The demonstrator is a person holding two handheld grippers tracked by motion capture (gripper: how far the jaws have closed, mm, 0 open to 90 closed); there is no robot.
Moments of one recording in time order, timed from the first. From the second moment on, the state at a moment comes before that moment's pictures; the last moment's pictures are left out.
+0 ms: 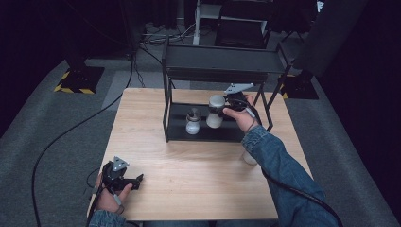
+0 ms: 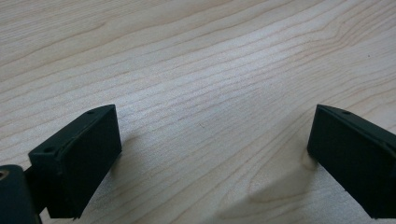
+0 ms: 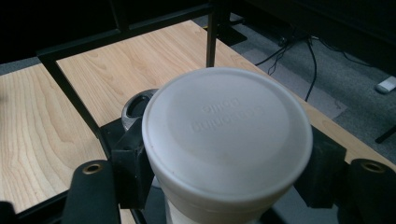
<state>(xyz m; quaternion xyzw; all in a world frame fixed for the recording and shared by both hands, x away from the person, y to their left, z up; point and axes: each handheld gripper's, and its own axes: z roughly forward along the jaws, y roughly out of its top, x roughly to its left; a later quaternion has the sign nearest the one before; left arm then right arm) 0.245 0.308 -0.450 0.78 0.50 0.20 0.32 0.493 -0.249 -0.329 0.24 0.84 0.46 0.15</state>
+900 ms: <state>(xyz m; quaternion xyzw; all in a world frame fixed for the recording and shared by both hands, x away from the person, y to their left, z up) 0.246 0.308 -0.450 0.78 0.50 0.20 0.32 0.499 -0.238 -0.351 0.25 0.85 0.44 0.13</state>
